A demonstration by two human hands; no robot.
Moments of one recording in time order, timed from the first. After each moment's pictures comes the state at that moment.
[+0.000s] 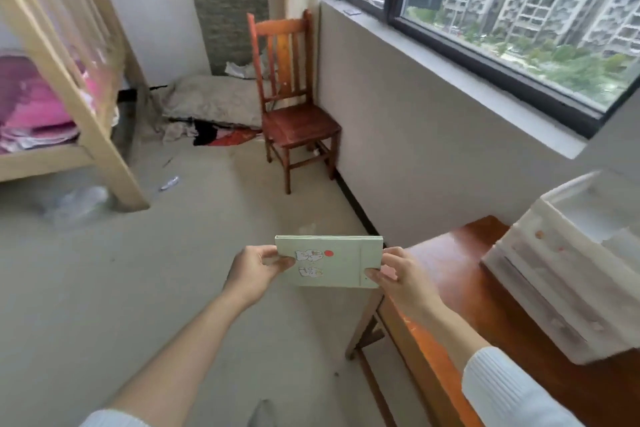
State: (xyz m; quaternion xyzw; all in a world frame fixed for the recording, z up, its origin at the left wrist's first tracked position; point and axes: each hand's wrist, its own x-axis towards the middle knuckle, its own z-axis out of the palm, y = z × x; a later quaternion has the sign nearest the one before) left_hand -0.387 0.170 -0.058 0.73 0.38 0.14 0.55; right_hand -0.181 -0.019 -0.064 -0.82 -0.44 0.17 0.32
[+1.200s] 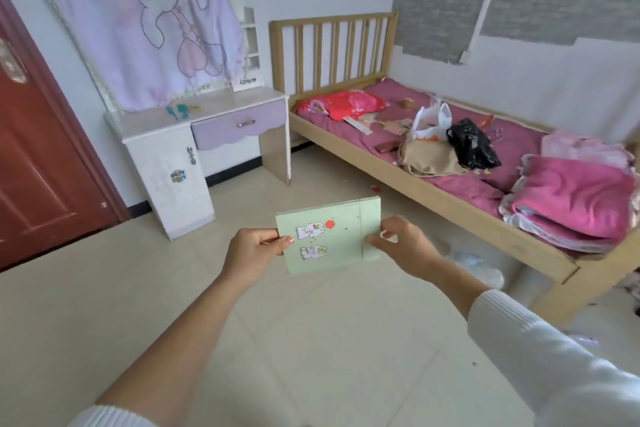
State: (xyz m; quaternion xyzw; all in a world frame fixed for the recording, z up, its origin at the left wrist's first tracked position) left_hand -1.337 0.556 -0.001 0.40 0.72 0.50 0.28; right_hand -1.108 0.719 0.000 -0.40 -0.84 0.33 0.18
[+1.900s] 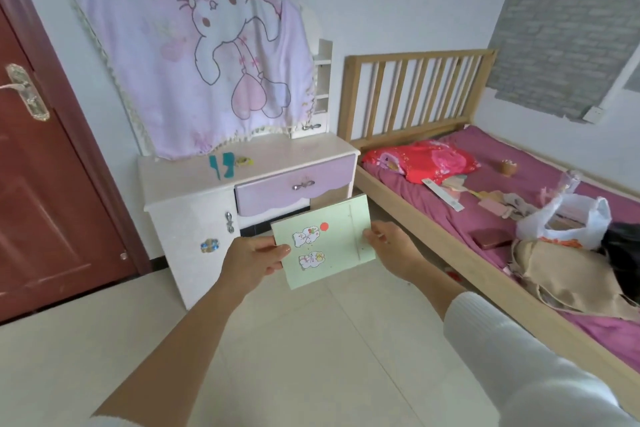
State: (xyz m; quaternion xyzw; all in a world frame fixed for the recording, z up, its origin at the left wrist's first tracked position) left_hand -1.775 0.864 0.012 0.27 0.70 0.59 0.29; right_hand -1.604 1.063 0.015 -0.35 -0.84 0.37 0.17
